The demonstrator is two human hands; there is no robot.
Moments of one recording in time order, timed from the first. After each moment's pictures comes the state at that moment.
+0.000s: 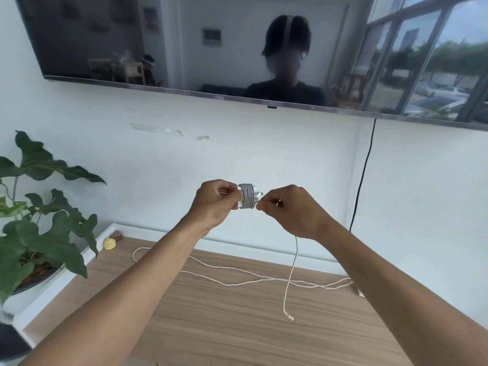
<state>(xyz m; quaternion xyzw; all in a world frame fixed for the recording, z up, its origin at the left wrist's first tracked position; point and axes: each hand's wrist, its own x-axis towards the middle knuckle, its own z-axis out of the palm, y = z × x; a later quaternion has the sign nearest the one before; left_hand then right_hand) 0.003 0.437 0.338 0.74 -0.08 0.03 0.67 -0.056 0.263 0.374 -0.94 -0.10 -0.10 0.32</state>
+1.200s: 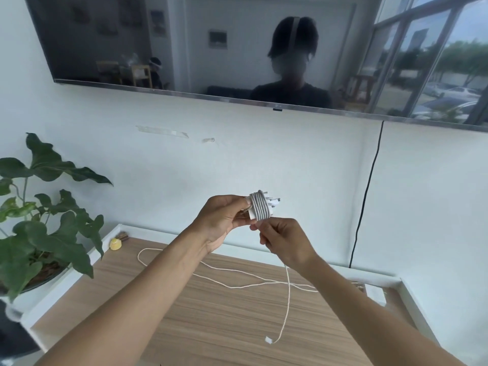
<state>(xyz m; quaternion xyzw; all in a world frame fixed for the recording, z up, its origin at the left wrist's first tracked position) -0.016 0.434 0.333 0.59 -0.12 -0.11 0.79 -0.052 0.275 0.302 -0.82 -0.07 -0.06 0.56</state>
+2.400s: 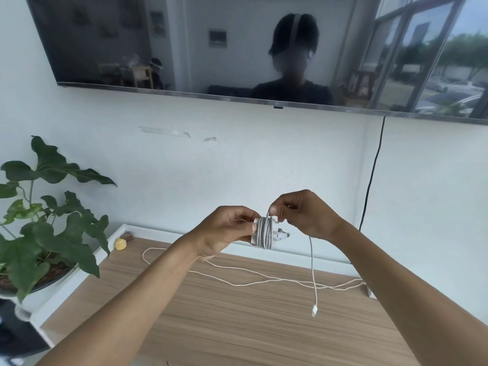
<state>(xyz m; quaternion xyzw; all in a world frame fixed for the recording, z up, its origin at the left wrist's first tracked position) -0.028 0.451 0.317 0.66 -0.26 -0.18 0.68 -0.047 0.244 0.360 -0.90 -0.14 -0.04 0.42</state>
